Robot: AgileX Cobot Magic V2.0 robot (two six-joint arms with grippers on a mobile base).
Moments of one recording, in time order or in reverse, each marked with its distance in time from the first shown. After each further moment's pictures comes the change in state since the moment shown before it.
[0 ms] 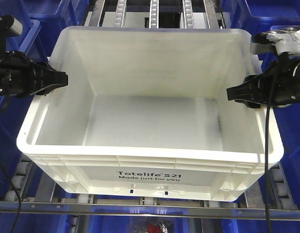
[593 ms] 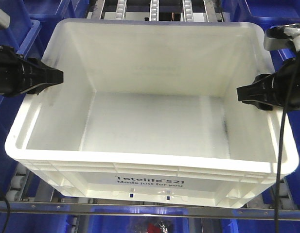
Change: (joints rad) left arm 0.001 -0.082 0.000 0.010 0.071 -0.016; right arm 0.001 -0.101 -0.003 0.035 0.098 -0.001
